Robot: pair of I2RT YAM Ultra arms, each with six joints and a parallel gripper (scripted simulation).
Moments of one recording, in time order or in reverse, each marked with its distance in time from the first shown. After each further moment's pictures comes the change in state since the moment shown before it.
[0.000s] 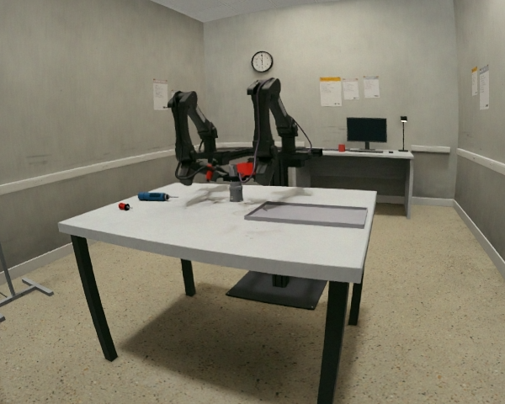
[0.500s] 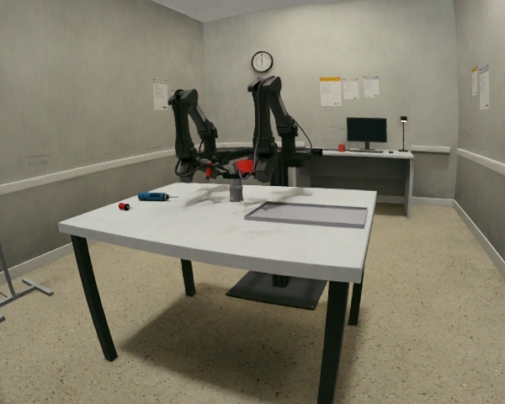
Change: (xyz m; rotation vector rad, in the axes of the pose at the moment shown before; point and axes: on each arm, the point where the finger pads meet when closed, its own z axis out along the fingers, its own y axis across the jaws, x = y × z) left arm 0.000 -0.010 -0.005 0.002 -0.003 0.001; right arm 0.000 0.011 -0.004 0.000 -0.003 0.001
